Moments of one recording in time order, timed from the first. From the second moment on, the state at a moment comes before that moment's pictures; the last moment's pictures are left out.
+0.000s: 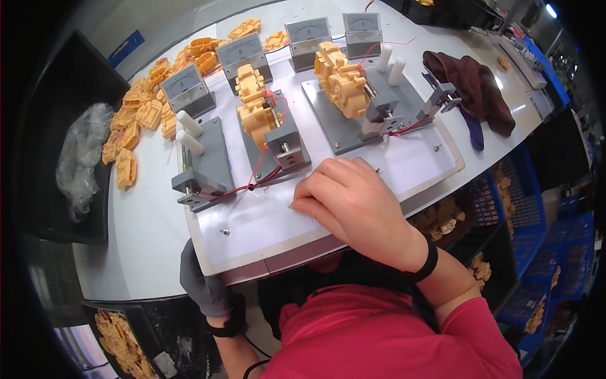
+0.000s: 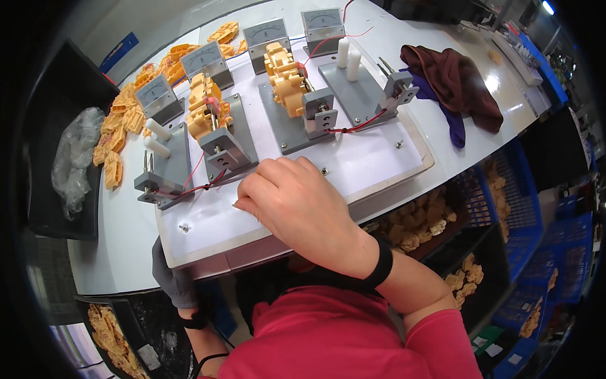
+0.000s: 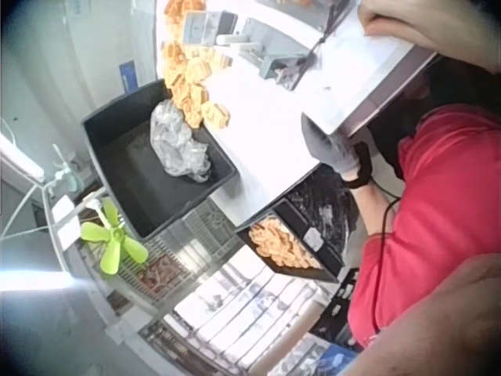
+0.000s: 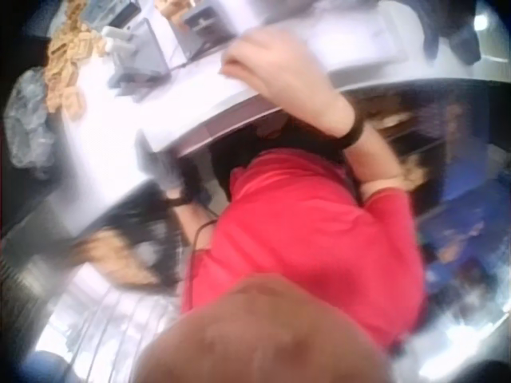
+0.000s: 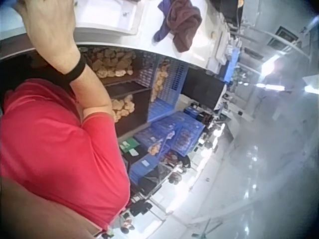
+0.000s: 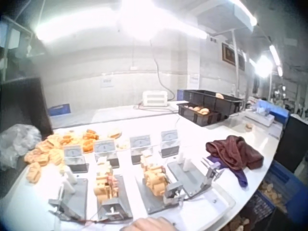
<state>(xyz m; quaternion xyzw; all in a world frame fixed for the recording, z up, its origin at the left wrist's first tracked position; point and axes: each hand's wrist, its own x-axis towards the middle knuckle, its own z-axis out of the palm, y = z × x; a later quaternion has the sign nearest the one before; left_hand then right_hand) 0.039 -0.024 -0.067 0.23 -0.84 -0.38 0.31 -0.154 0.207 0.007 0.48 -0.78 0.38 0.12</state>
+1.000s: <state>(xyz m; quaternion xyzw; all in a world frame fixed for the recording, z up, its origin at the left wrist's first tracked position) -0.146 0.007 0.169 -0.25 -0.96 0.09 0.07 -0.157 0.198 0.012 0.44 -0.60 0.66 0.07</state>
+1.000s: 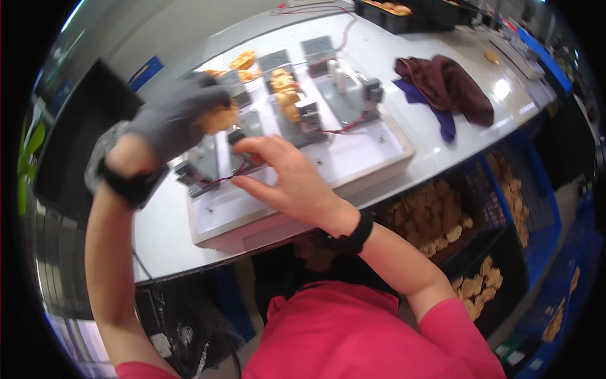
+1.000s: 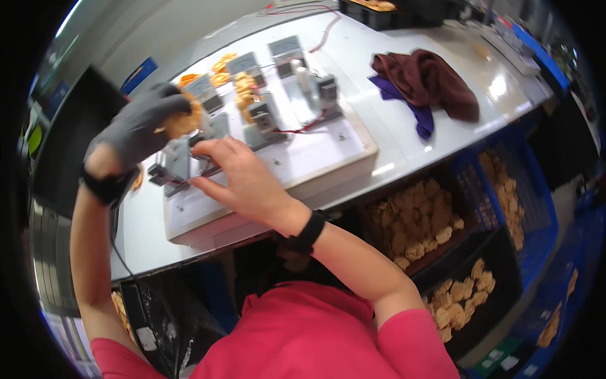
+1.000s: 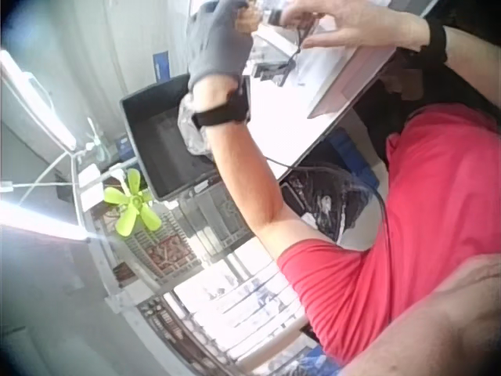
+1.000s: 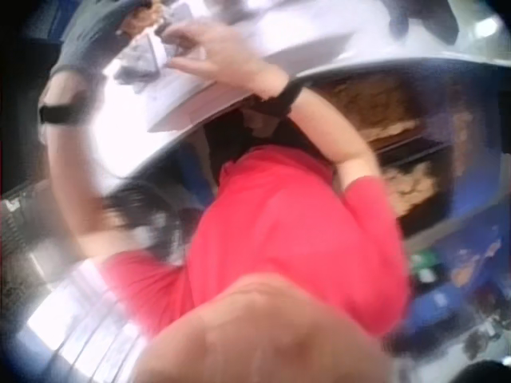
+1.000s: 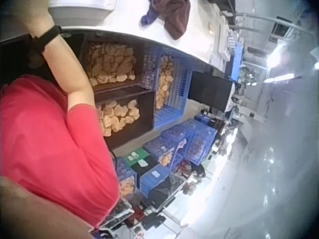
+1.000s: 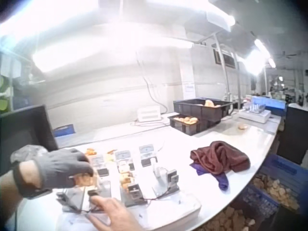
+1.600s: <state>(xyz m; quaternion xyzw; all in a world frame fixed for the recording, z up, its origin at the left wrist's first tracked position) 0.023 0.003 0.064 -0.14 -0.92 -0.32 0.16 -0.058 0.547 -0.158 -0.15 -0.85 0.50 0.02</state>
